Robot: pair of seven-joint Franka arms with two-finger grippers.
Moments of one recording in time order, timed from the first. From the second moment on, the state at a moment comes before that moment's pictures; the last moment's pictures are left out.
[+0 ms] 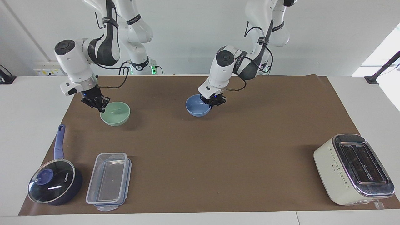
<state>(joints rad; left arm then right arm) -0.67 0.19 -0.07 -2.01 -0.16 2.19 -0.46 -0.16 -0.16 0.01 -2.29 0.02 2.23 -0.06</state>
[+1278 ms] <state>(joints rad) -0.27 0.05 -0.02 -1.80 -0.18 1.82 -0.23 0.40 -0.06 0.03 -2.04 0.09 2.07 0.53</state>
